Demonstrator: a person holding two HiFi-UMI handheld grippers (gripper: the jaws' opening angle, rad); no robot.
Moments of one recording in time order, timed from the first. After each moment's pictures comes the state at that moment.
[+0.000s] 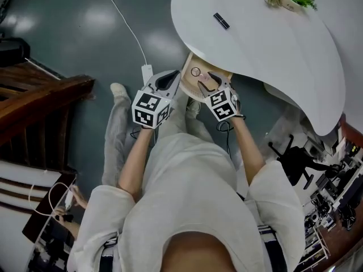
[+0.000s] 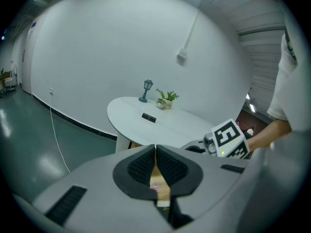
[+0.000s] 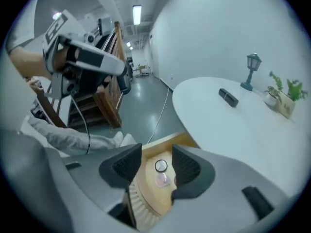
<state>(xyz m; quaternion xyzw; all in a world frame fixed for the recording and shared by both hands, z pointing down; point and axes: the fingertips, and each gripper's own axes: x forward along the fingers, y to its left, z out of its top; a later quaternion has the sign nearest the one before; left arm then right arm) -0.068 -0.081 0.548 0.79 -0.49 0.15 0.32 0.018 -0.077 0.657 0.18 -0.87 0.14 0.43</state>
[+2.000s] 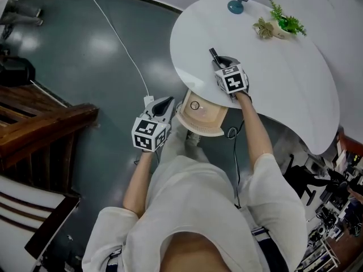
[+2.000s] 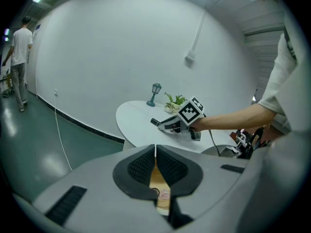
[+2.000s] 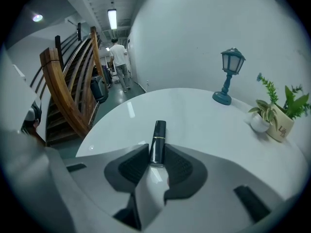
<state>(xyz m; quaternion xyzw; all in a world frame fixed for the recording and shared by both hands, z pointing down) -0.103 -0.127 0.540 0.78 -0.52 0.15 0.32 0.014 -0.322 0.644 0.29 -0.85 0.15 0.41</state>
